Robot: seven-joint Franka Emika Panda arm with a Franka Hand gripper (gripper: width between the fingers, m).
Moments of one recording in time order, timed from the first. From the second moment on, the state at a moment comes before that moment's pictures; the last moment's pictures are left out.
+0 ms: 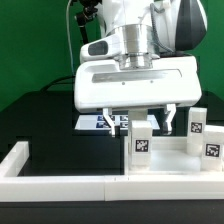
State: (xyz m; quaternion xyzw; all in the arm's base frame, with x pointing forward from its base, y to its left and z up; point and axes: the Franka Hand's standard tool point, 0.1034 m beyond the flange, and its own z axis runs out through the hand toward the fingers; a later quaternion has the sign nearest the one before) arm 0.608 0.001 0.077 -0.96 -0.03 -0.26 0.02
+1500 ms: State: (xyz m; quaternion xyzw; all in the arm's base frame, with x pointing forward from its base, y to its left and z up) arm 0.610 0.007 0.084 -1.00 0.01 -0.03 0.09
